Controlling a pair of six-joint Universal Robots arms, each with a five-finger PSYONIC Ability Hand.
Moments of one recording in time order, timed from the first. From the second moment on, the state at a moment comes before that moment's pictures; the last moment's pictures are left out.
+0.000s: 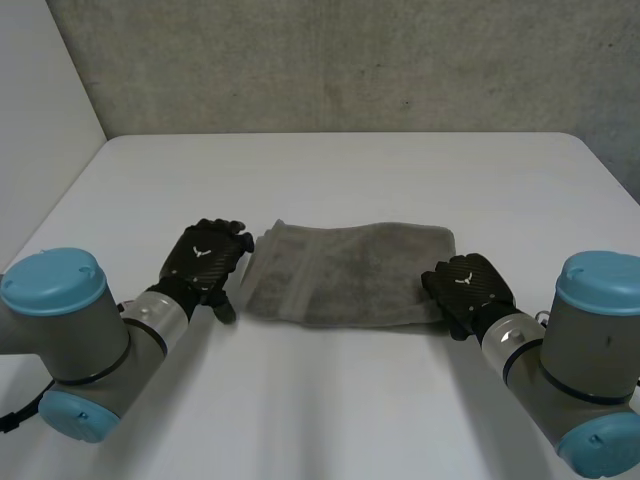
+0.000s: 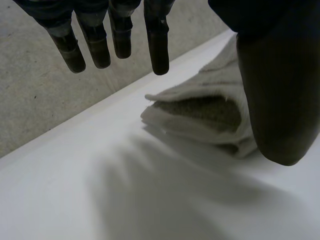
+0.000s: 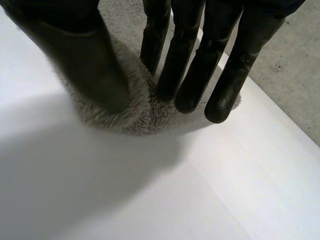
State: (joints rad) left arm 4.37 -2.08 -1.78 3.66 -1.32 3.40; right arm 1.95 -1.11 1.80 -0.33 1.43 2.62; left_hand 0.24 0.24 0.25 0.26 0.06; right_hand 1.09 1.11 1.10 1.10 0.93
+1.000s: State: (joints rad) left arm 4.40 -1.88 -1.56 3.51 -1.34 2.99; right arm 2.28 -1.11 1.31 0.17 1.69 2.51; left_hand 0.24 0.24 0.25 0.26 0.06; right_hand 0.83 0.85 0.86 0.86 0.67
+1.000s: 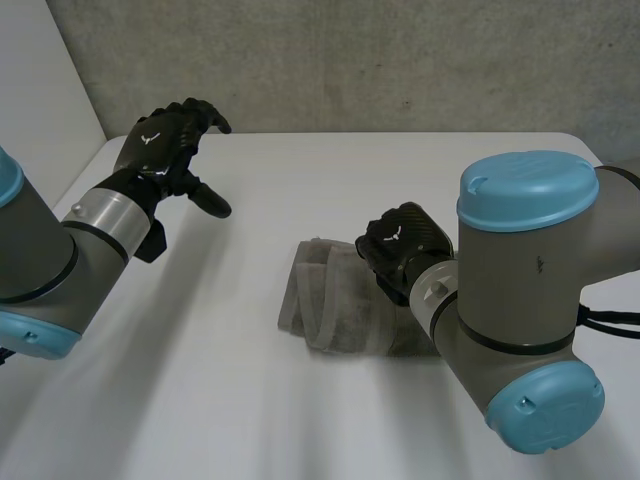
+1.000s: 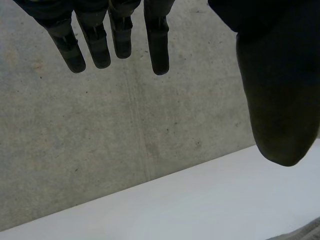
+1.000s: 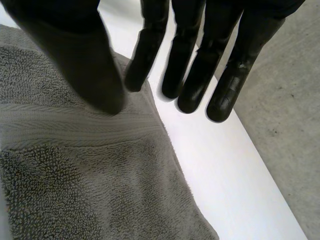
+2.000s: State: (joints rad) left arm 4.11 -2.14 -1.64 3.49 -1.20 3.32; right arm 1.50 -1.40 2.13 -0.29 1.12 2.73; left_hand 0.80 0.82 0.81 0.81 0.62; right_hand 0.70 0.69 0.70 0.70 0.52
